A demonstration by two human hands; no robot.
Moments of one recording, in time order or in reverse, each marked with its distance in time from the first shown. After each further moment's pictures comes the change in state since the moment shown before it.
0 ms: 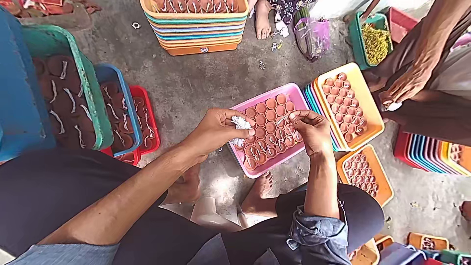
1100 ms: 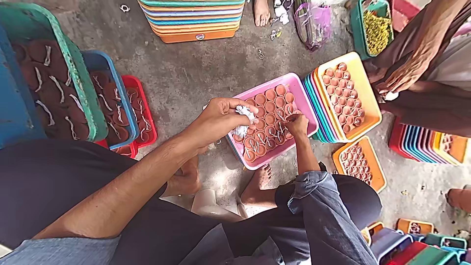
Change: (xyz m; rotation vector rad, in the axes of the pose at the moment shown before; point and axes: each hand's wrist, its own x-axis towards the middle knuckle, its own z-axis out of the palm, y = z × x) left_hand 0.001 0.002 0.000 -0.030 -0.073 -0.001; right_hand 0.065 0.139 -0.030 -0.944 0.082 0.293
